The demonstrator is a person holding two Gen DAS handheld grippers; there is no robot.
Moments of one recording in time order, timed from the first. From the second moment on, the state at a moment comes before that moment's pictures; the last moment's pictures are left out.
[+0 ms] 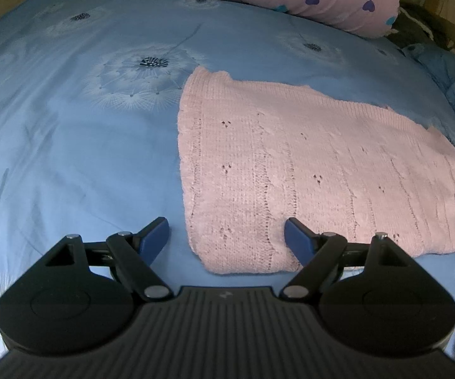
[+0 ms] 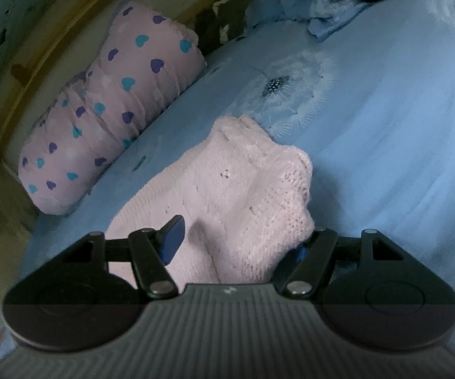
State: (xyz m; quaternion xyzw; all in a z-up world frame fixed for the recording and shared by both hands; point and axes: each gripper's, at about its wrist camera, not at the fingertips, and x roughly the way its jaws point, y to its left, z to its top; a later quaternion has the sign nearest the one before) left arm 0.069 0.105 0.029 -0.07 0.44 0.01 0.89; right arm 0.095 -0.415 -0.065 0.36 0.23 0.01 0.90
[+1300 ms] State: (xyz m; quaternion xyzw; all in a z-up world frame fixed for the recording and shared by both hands) left arm 0.068 0.109 0.030 -0.08 0.44 0.02 0.89; right arm 0.103 -0.382 -0.007 0.24 0.20 0.06 0.95
